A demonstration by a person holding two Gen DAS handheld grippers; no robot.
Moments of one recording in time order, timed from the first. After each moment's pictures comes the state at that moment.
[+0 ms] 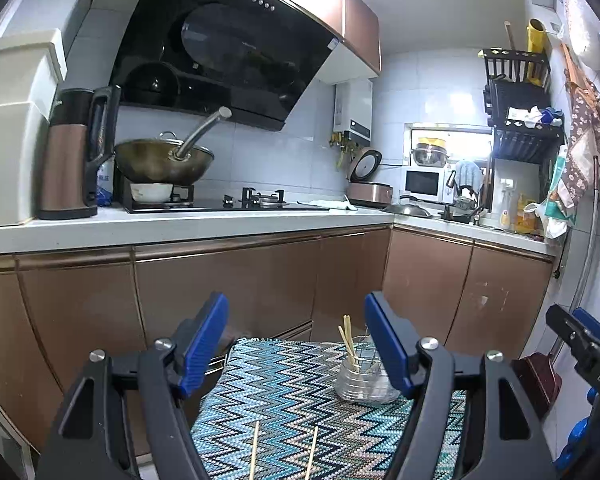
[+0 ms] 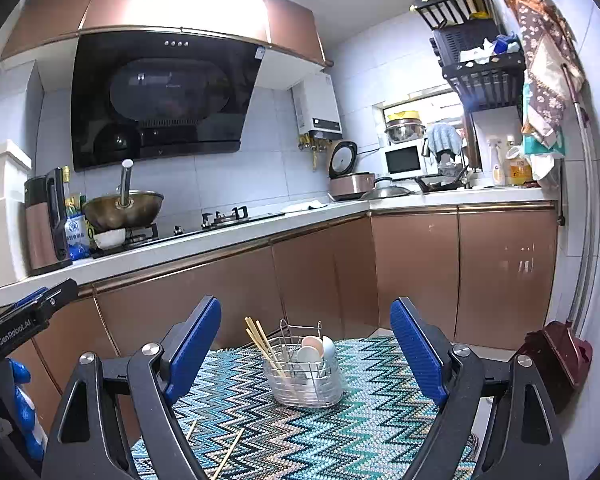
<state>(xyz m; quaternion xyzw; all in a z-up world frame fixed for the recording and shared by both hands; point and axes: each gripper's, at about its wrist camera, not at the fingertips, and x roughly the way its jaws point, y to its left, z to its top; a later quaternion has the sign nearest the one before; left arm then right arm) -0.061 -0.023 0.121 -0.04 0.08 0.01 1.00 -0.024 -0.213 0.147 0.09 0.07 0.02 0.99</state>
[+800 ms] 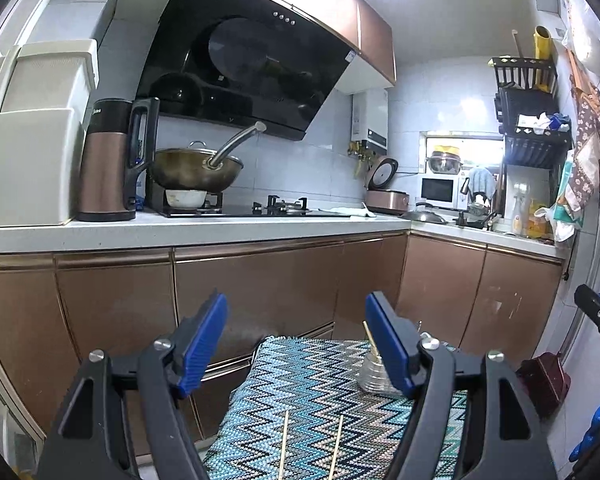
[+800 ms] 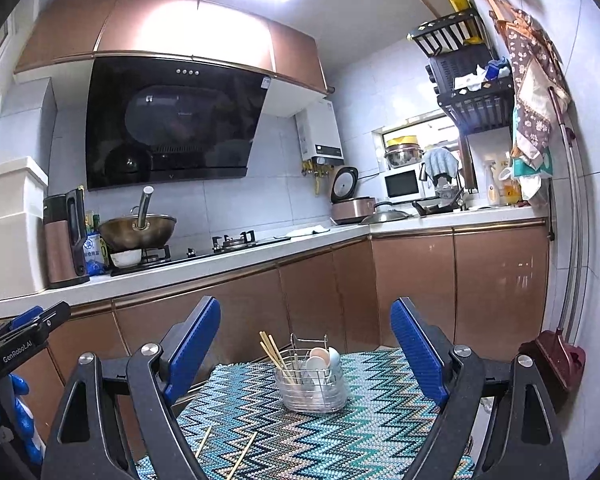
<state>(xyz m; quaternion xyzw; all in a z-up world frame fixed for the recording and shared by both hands) -0.101 0.003 0.118 -0.04 0.07 0.04 1.00 -0.070 -0.206 0.155 0.09 0.04 0.02 1.00</state>
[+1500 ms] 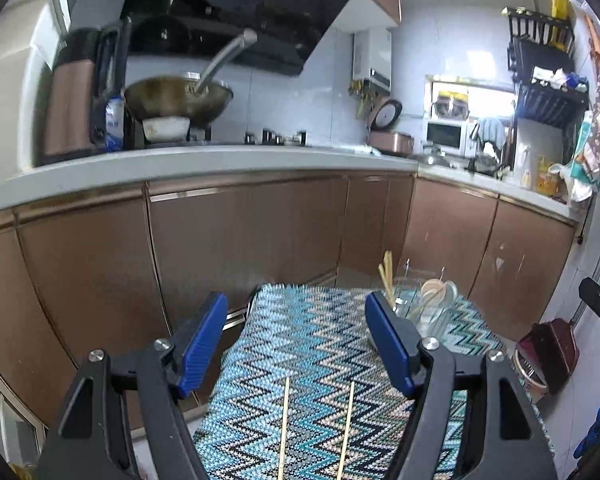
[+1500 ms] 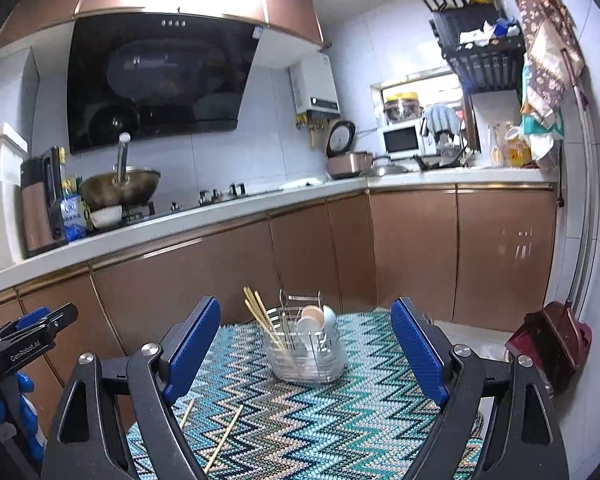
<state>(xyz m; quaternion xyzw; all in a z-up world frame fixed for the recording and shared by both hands) -0.012 0.007 0.055 -0.04 0.18 0.03 0.98 -0.001 -0.205 0.109 0.08 0.13 0.02 0.99</state>
